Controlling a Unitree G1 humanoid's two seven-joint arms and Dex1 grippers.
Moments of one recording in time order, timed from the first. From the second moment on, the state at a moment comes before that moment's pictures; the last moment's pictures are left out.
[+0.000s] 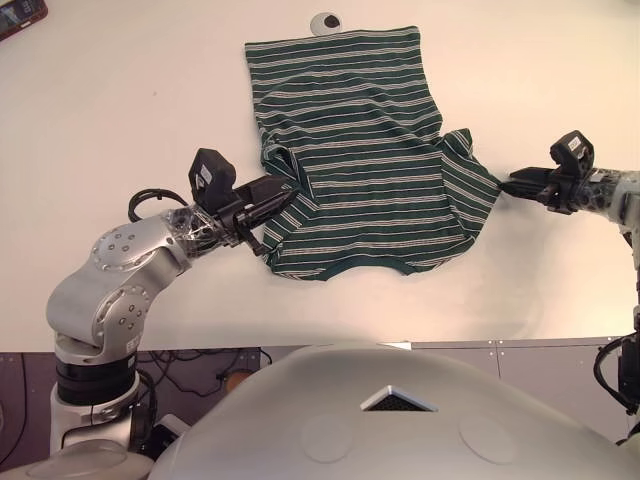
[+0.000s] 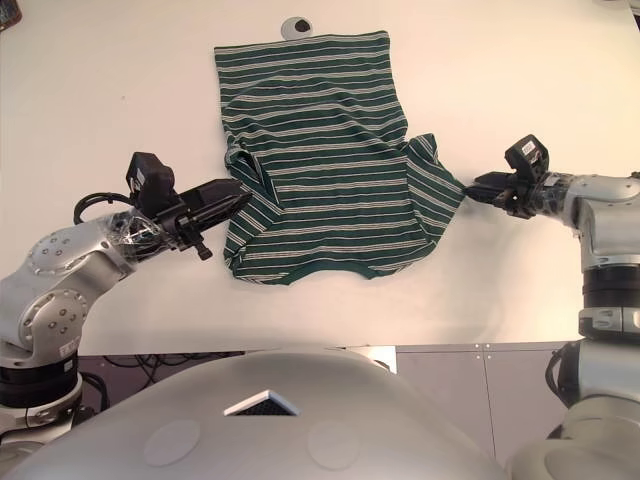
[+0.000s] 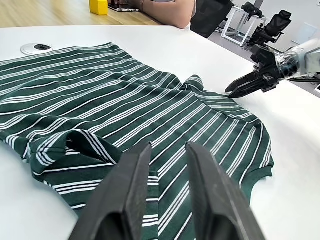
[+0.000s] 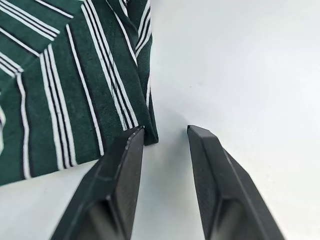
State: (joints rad) left arm 0.19 0.56 0.07 -0.63 -0.70 0.80 -0.58; right arm -0.20 -0.84 0.04 0.35 0.19 0.49 1.06
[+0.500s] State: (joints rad) left arm 0.19 0.56 0.05 -0.59 -0.68 0.78 -0.59; right arm -0.21 -0.83 0.04 0.26 0.23 0.54 1.07
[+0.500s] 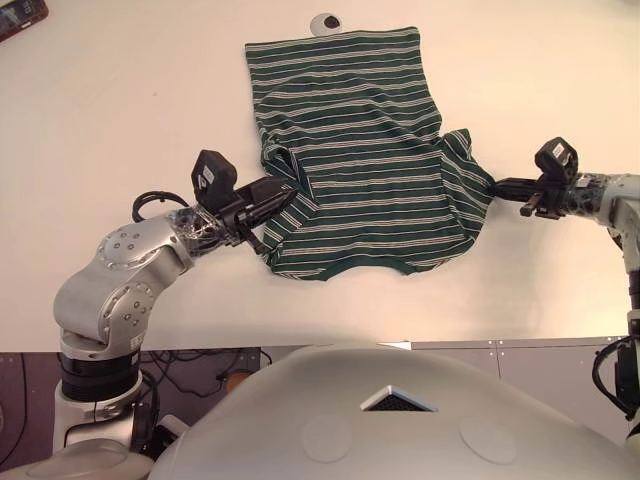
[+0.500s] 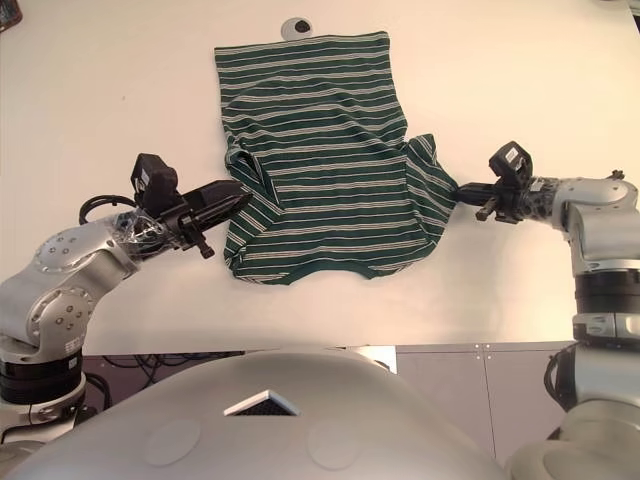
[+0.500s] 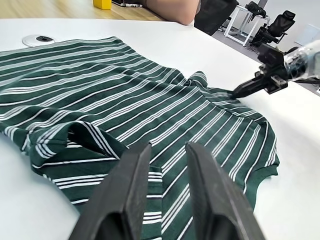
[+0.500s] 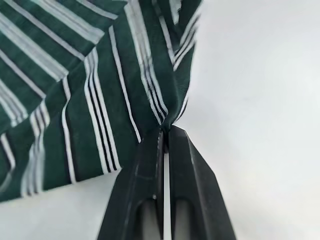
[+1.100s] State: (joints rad) left arm 0.19 0.66 -0.01 -0.50 -0.51 0.71 -0.63; right arm -0.22 -0.67 0.29 -0.12 0.27 0.51 1.08
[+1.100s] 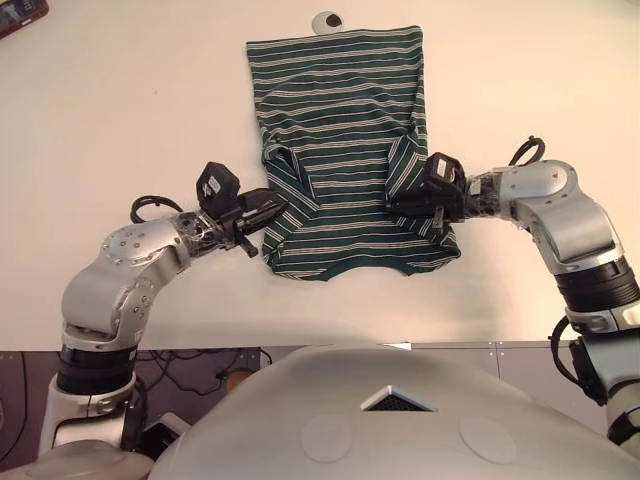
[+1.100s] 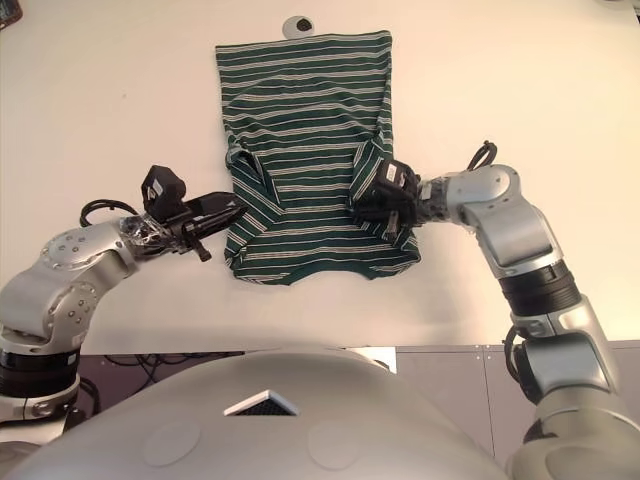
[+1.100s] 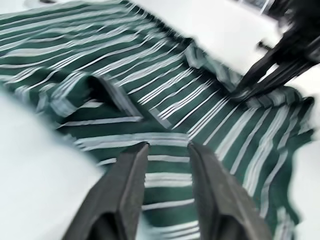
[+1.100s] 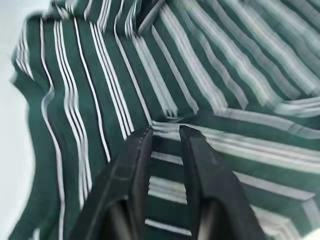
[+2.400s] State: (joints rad) left arm 0.14 0.95 -0.36 -0.24 0.12 -0.14 -0.93; right arm -0.14 -0.84 0.36 0.19 0.05 -0.38 1.30
